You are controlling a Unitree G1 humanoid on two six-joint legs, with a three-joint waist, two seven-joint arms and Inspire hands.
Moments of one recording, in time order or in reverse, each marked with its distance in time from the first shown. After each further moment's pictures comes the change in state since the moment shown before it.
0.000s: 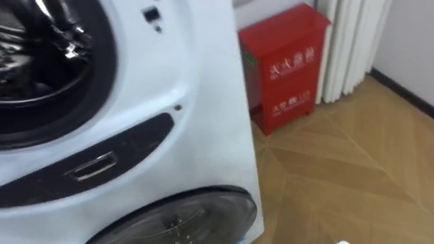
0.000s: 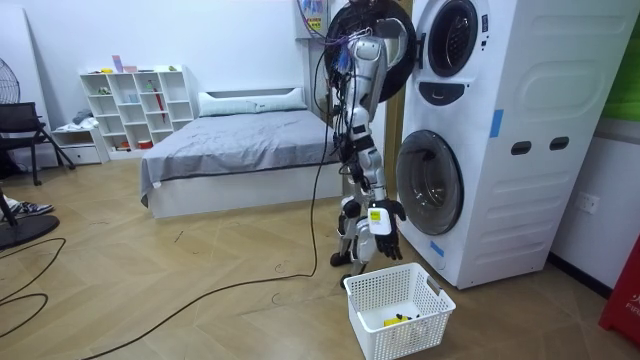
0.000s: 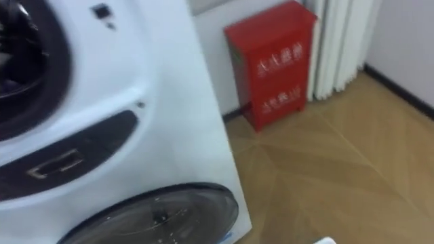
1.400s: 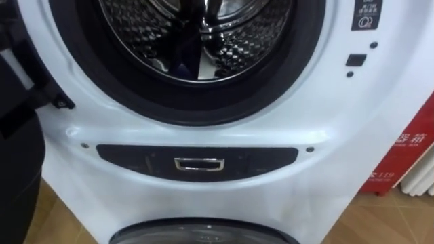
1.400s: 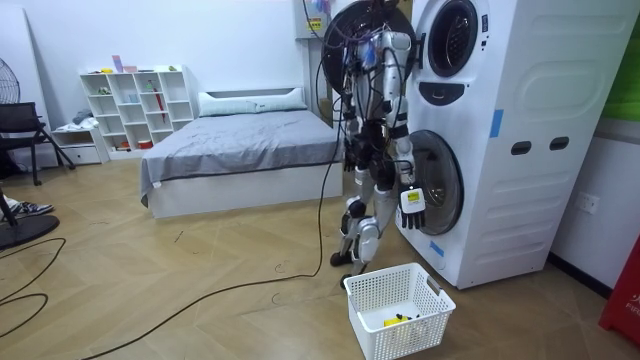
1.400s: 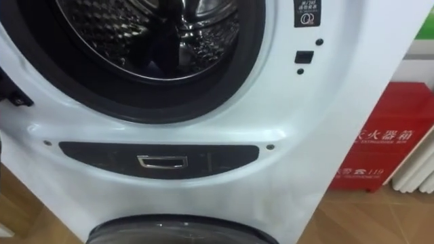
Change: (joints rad) left arm 0.051 -0.048 0.234 0.065 0.390 -0.025 0.197; right arm 0.010 0.127 0.275 0.177 -0.226 0.007 0.187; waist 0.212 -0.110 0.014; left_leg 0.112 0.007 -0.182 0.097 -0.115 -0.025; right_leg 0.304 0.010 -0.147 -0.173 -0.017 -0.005
